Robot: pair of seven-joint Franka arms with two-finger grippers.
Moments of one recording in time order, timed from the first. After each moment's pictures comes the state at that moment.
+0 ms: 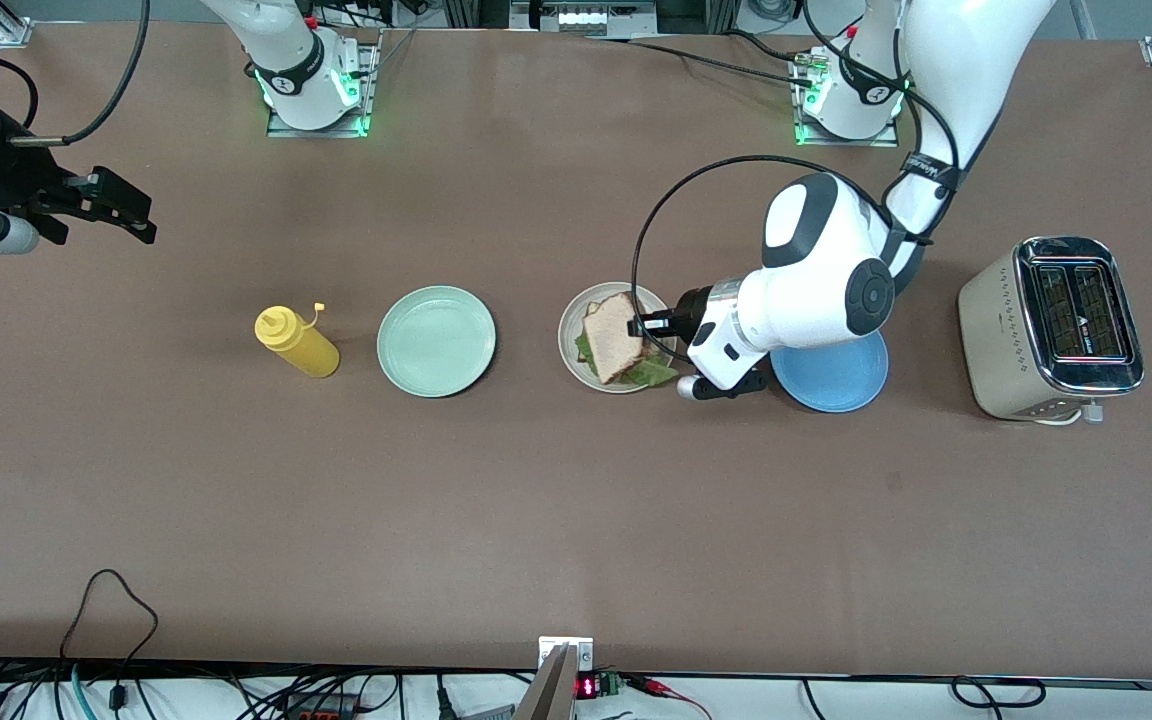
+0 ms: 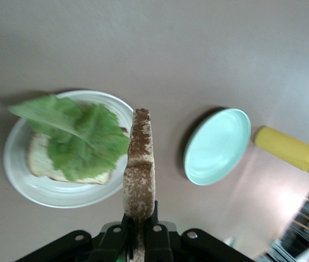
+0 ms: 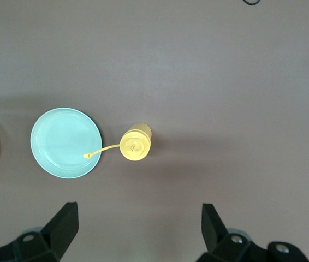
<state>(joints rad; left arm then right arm) -0.08 0.51 -0.47 -1.70 -0.60 2.17 -0.38 -0.03 -0.01 0.12 -1.60 0.01 1.58 0.07</state>
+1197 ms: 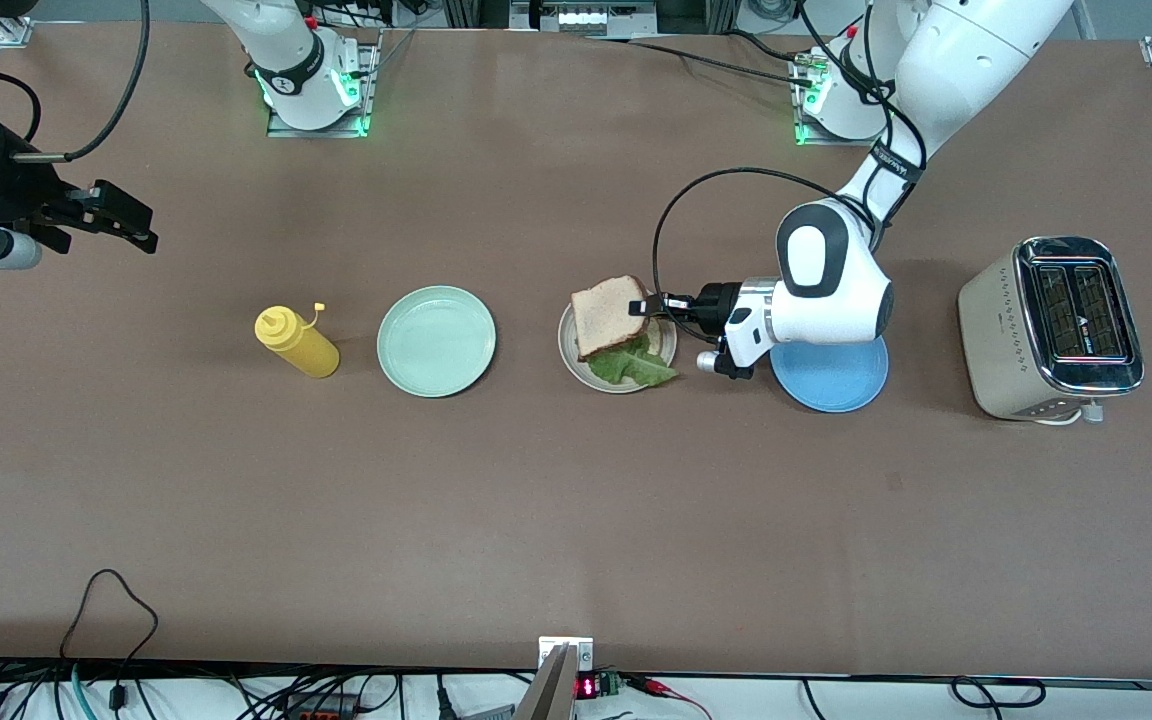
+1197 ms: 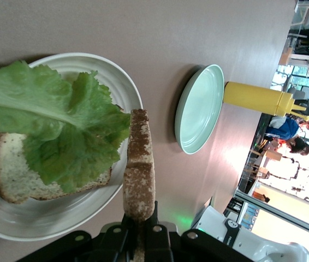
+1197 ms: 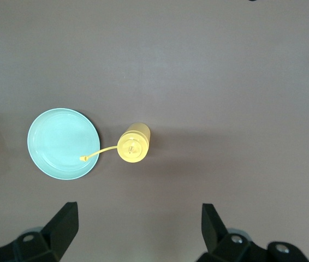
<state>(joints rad) -0.01 0.53 -0.46 -1.99 -1.12 2.27 0.41 -0.04 0.01 0.12 -1.59 0.01 1.58 0.07</state>
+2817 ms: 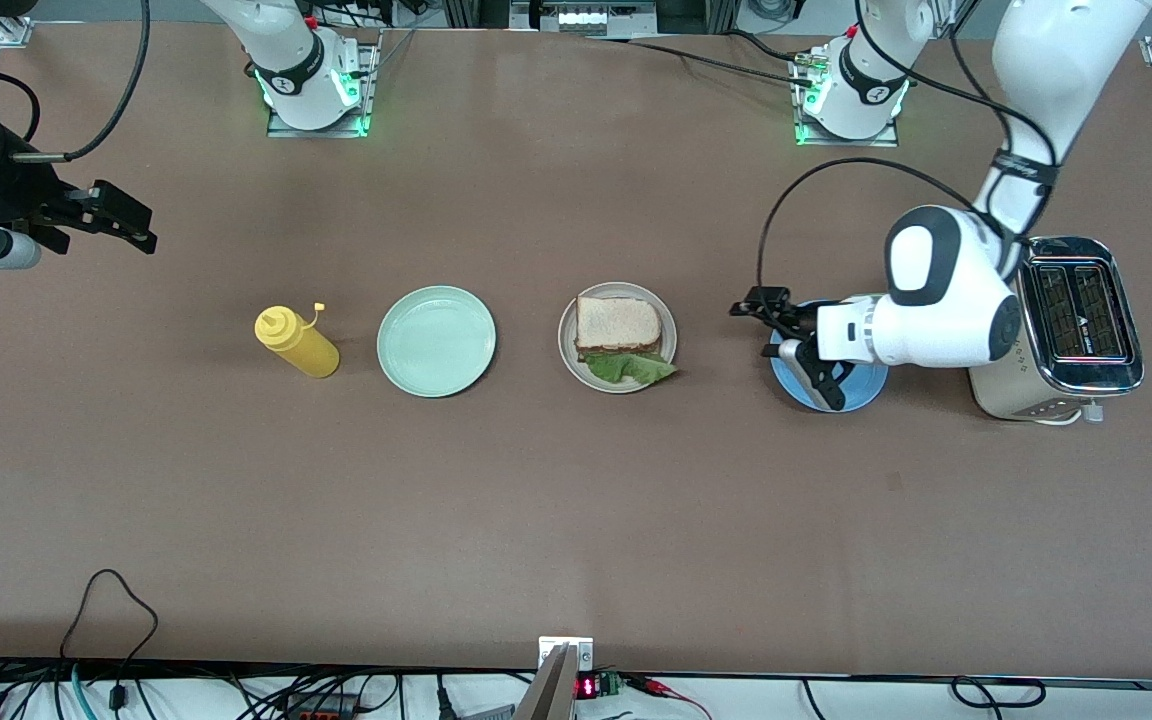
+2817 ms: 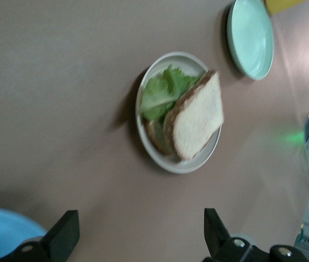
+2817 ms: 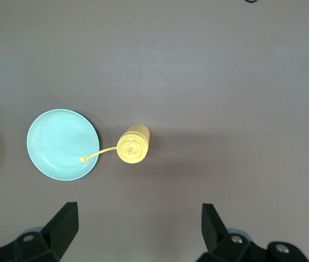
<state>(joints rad) 0.22 0.42 -0.45 -1.93 -0.50 2.03 0.71 -0.04 0.02 0.12 -1.59 0.00 1.59 0.07</state>
